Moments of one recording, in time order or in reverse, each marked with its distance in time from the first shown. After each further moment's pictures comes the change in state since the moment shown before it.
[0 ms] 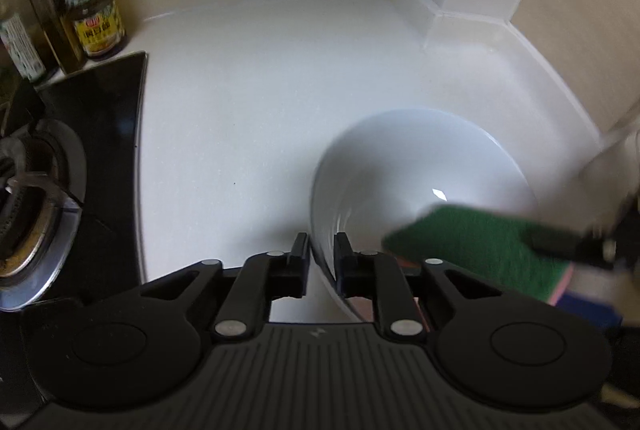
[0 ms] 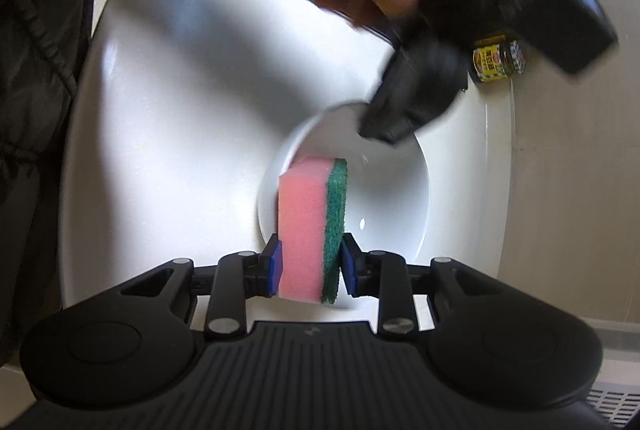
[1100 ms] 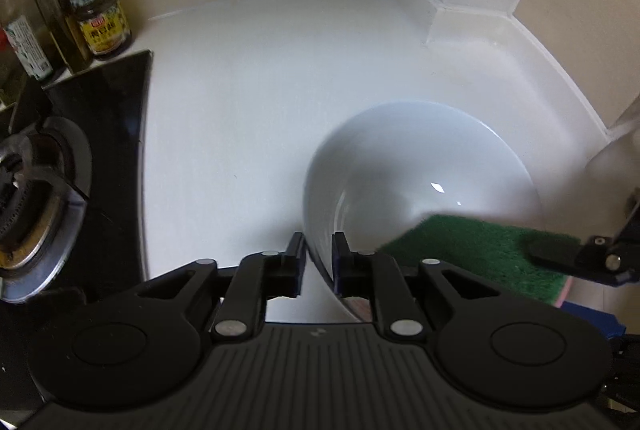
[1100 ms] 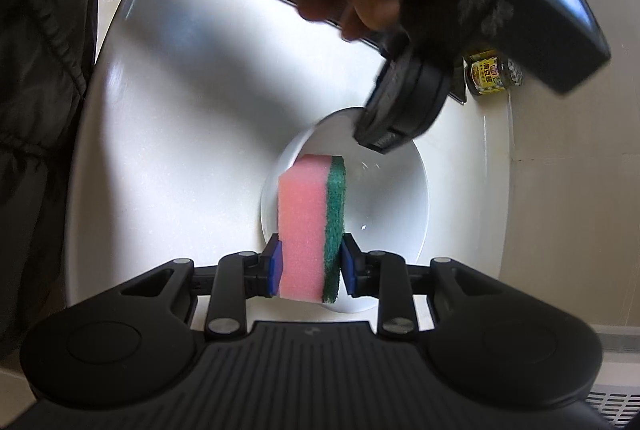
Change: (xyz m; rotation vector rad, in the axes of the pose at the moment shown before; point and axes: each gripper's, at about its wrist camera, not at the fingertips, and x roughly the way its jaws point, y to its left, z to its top) left arm 0.002 -0.004 0.001 -0.017 0.014 0.013; right arm -0.010 -0.001 -0.004 -0.017 -0.053 -0.006
